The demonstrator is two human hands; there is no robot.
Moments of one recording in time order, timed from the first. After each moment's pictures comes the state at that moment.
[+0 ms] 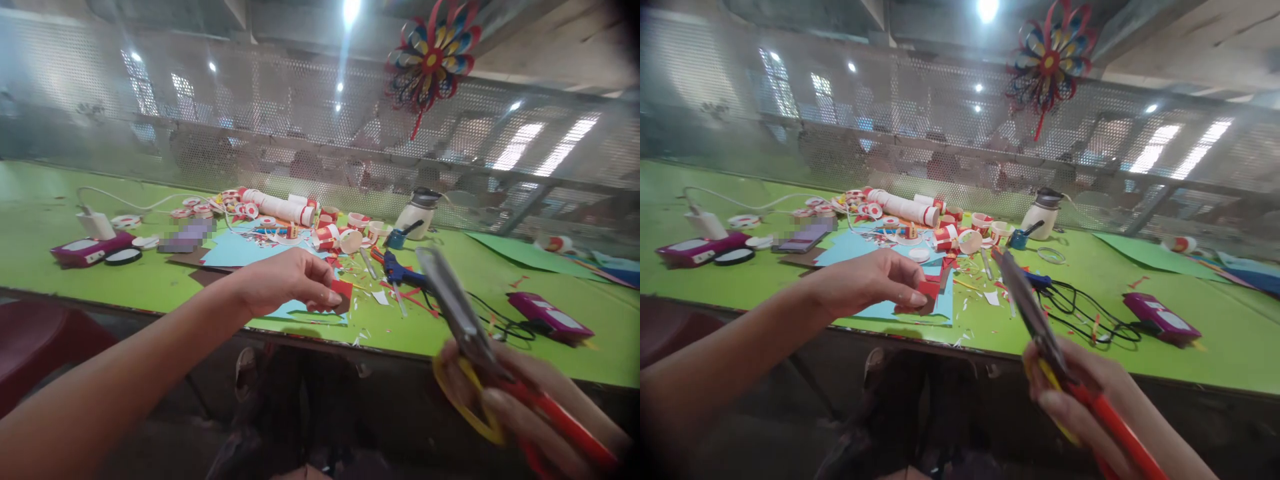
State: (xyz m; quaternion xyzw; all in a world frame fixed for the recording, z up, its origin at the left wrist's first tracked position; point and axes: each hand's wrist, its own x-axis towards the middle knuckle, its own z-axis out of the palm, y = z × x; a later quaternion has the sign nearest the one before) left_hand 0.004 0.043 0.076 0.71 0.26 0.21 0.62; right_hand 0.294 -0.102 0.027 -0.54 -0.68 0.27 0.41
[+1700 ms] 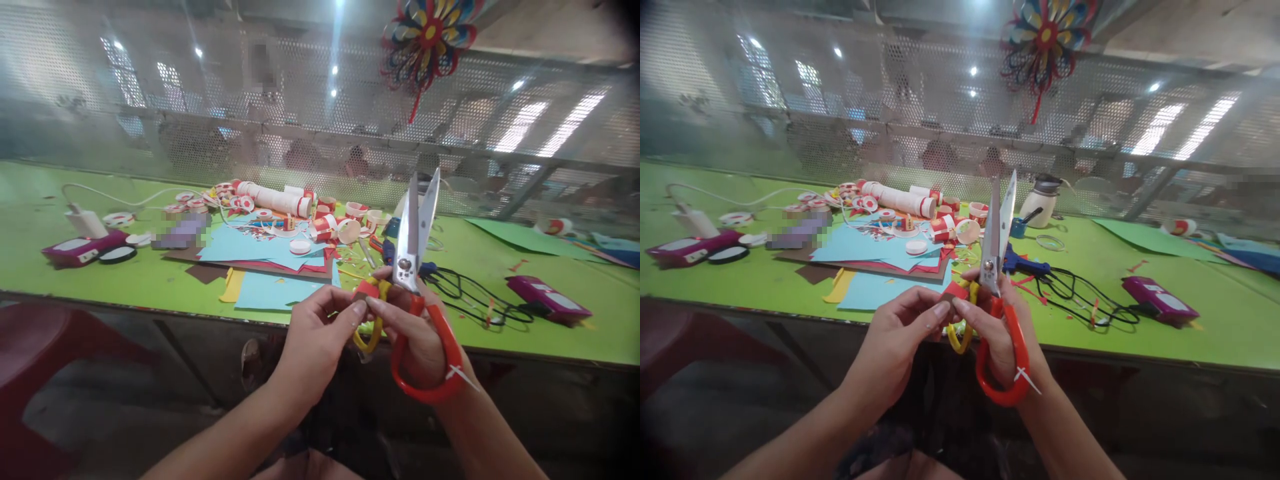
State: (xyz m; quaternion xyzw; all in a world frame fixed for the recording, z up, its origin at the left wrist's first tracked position) left_hand 0.062 -0.030 0.022 0.46 0.31 0.52 0.65; right_hand 0.199 -0.038 0.014 -0.38 -0.49 0.47 0.62
